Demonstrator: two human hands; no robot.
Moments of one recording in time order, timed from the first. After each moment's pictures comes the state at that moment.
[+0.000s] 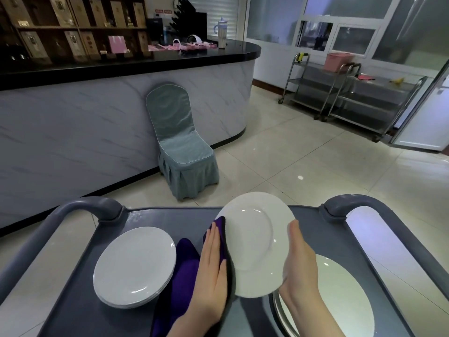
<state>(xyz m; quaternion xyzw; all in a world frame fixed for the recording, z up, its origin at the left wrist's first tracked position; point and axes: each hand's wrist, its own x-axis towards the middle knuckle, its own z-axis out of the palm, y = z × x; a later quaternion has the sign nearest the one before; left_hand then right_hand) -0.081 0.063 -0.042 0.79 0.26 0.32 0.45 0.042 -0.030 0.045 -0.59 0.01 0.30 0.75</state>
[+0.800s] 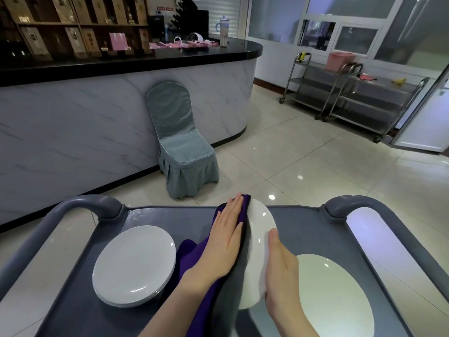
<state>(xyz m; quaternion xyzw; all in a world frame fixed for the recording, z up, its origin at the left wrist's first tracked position) -0.039 0.103 0.001 0.84 0.19 0.25 0.45 0.012 -0.020 0.039 -0.67 -0.06 0.27 0.68</state>
